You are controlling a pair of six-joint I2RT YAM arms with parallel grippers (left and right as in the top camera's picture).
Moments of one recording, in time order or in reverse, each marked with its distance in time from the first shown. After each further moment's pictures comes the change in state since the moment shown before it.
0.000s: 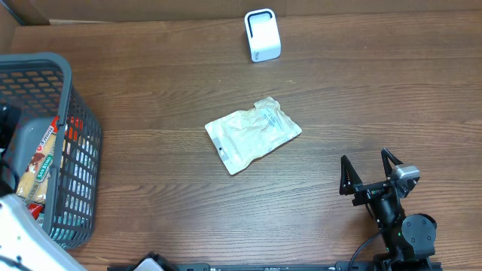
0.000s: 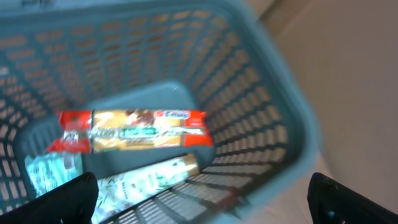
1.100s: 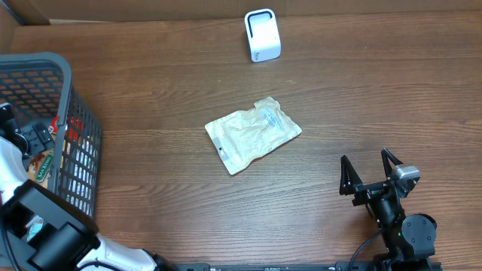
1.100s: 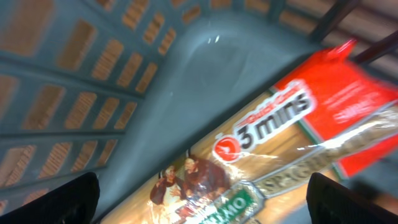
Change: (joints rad) left arm 0.058 0.556 -0.329 0.549 -0.054 0.827; right arm 0.000 0.000 0.000 0.000 0.000 0.000
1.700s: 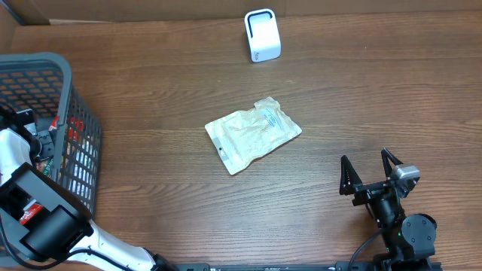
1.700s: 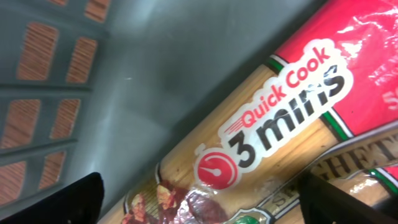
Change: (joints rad) left arm -0.042 0.119 0.018 -0.032 -0.050 0.082; right arm 0.000 0.000 0.000 0.000 0.000 0.000
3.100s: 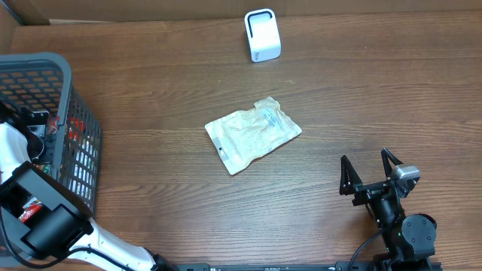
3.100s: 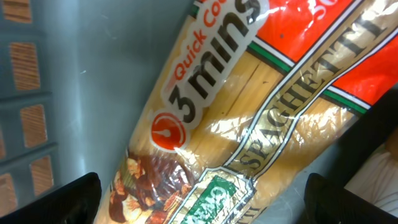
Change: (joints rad) left arm -0.011 0.013 0.067 -0.170 0.005 0.246; right arm 0.000 0.000 0.000 0.000 0.000 0.000
